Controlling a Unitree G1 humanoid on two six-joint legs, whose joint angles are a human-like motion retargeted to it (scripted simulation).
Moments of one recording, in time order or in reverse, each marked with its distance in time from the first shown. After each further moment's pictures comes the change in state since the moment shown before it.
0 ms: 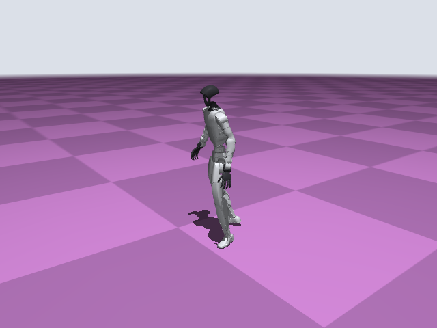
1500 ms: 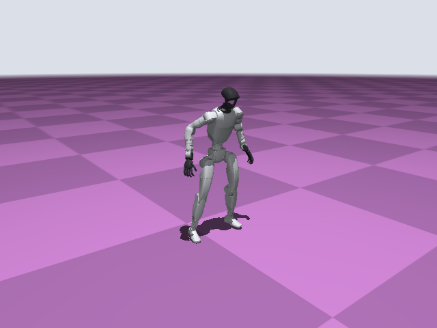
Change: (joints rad) left arm 0.082 0.078 -0.088 -0.202 -0.151 -0.045 0.015; right arm 0.229 -0.196 -0.042 -0.349 0.052 -0.098 -0.021; waist -0.235 0.142 0.123; left_leg -0.111 -0.196 -0.618 -0.163 0.041 -0.038; right_leg -0.246 0.103 0.511 -0.261 0.096 0.087
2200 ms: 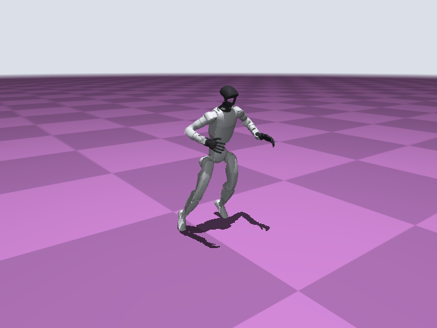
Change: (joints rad) left arm -0.103 0.385 0.068 -0.909 0.022 -0.082 0.170; right arm -0.022 -0.192 -0.355 -0.954 0.360 -0.058 0.022; waist 0.050 0.023 -0.265; left_leg -0.009 0.053 -0.083 0.310 0.348 0.009; right_leg 0.027 -0.018 -0.032 0.278 0.300 -0.148
